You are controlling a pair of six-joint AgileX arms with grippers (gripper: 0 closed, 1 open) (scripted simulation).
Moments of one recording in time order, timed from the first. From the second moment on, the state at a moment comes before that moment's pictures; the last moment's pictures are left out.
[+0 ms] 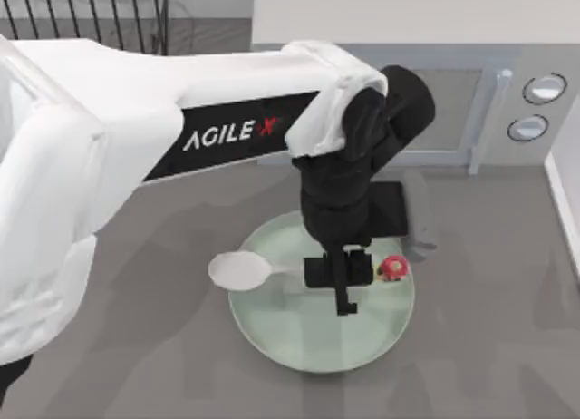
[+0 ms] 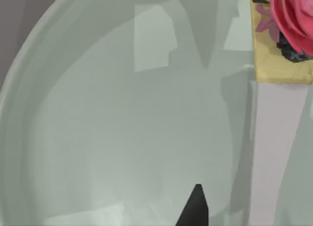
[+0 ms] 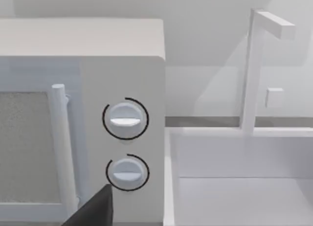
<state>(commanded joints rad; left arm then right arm) -0.81 2.19 1.68 -1.01 0.02 0.75 0.00 0.00 0.00 0.00 0.00 0.00</state>
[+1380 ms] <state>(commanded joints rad) -0.80 2.21 1.66 -1.01 0.02 0.75 0.00 0.00 0.00 0.00 0.00 0.00</state>
